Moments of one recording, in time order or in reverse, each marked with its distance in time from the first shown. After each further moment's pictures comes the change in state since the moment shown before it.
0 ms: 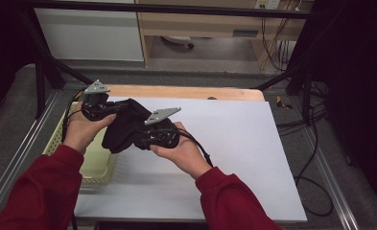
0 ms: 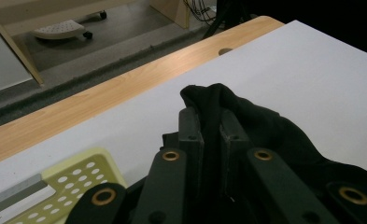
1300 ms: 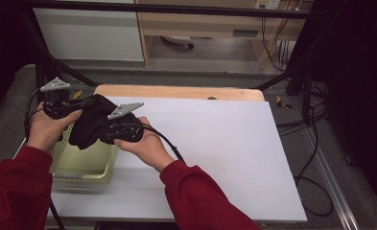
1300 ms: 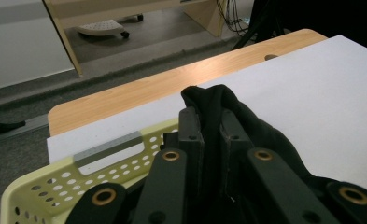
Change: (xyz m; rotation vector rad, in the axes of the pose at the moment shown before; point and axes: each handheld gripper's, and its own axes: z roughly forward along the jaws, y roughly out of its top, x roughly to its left) left arm 0.065 -0.027 -0.053 -0.041 0.100 -0.097; right arm 0.018 0.040 0.084 -0.076 0.071 -0.020
